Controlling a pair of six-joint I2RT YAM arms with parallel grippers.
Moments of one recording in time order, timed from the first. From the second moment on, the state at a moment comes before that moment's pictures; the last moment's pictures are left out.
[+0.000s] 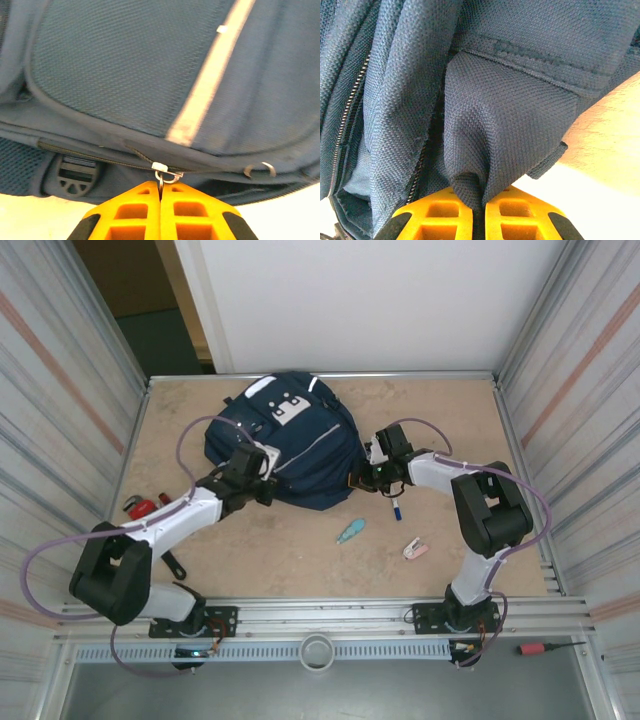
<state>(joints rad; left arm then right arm) -0.49 1.38 0.80 -0.28 -0.09 -0.04 0.40 1.78 1.01 -0.25 -0.48 0.59</state>
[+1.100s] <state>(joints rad) -0.66 1.78 1.26 -0.30 -0.21 0.32 0.43 1.78 1.02 -0.25 -0.47 0.56</state>
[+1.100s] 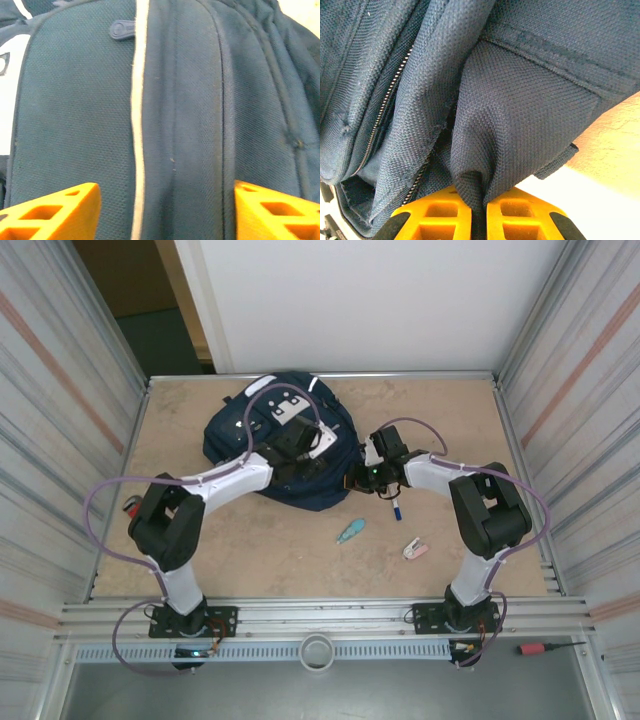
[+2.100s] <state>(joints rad) -0.48 1.65 1.24 -0.23 0.21 0.19 0.40 1.52 0.97 -0.61 0.00 0.45</state>
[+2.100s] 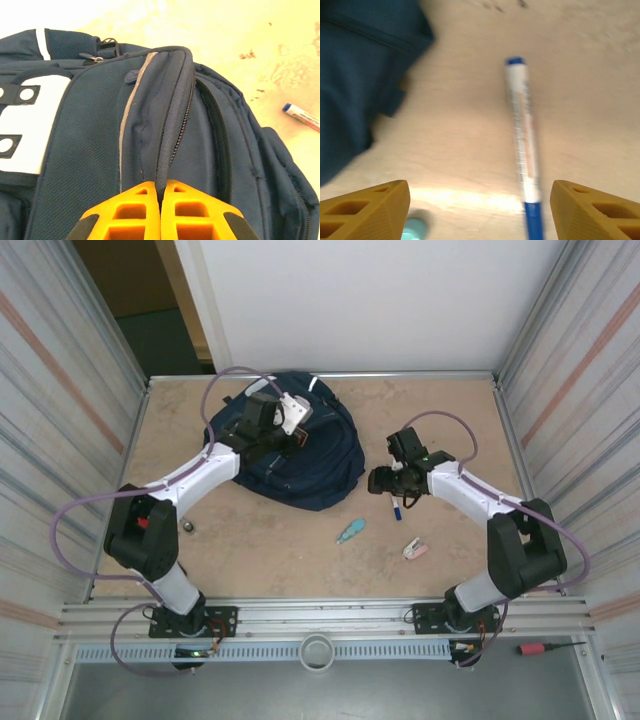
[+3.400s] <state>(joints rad) -0.41 1.60 1.22 -0.16 0.41 -0.11 0.49 1.61 1.13 -0.05 -0.44 0.92</state>
